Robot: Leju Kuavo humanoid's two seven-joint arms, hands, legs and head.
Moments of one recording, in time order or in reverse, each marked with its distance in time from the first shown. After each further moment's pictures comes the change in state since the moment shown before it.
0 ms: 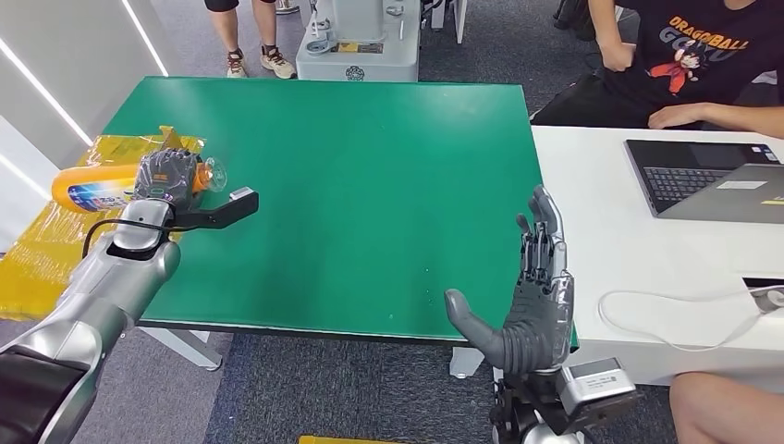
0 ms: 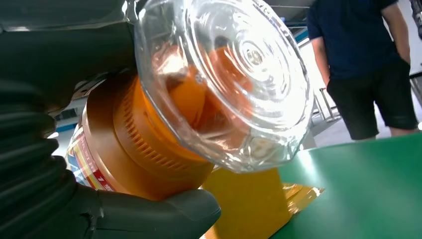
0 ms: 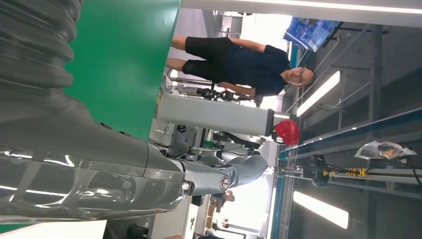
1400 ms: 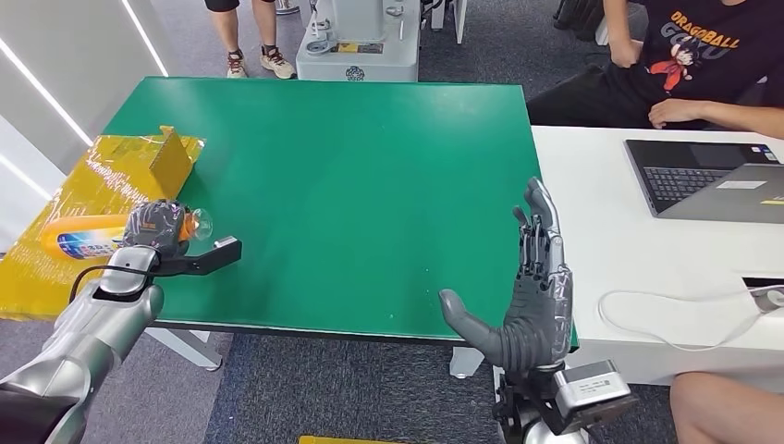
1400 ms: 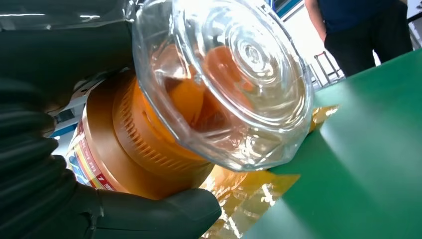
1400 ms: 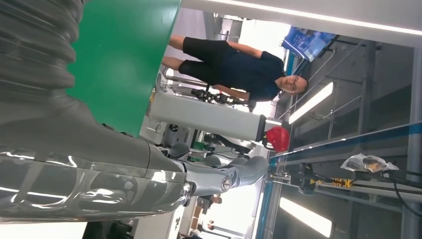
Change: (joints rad) left arm 0.148 0.036 0.109 0.060 -0.049 0.048 -0.083; right arm -0.015 0.005 -0.015 -0.010 0.057 0.058 0.002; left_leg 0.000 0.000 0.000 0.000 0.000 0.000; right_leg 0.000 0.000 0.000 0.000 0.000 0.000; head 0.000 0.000
